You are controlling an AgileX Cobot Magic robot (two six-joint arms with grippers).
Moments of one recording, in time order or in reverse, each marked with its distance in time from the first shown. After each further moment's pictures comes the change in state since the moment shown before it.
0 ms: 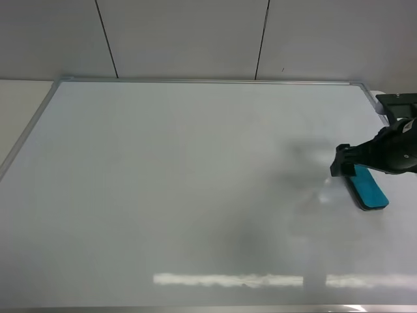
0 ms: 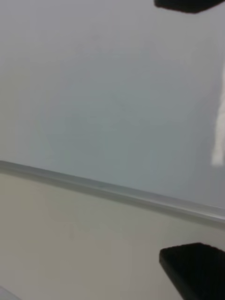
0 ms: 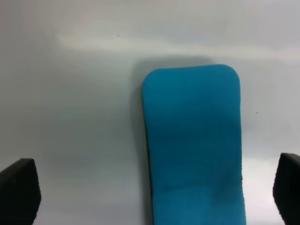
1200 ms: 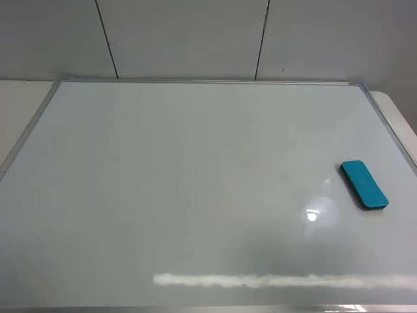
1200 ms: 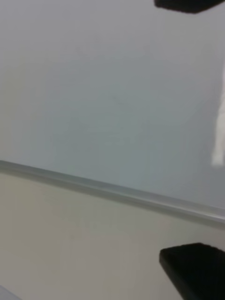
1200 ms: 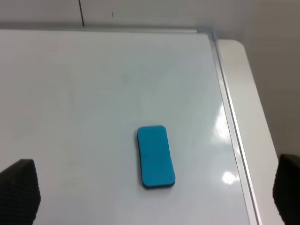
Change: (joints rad) left arm 0.000 0.000 0.000 0.000 0.000 0.000; right arm 0.007 -1.475 -0.060 -0.030 0.839 0.015
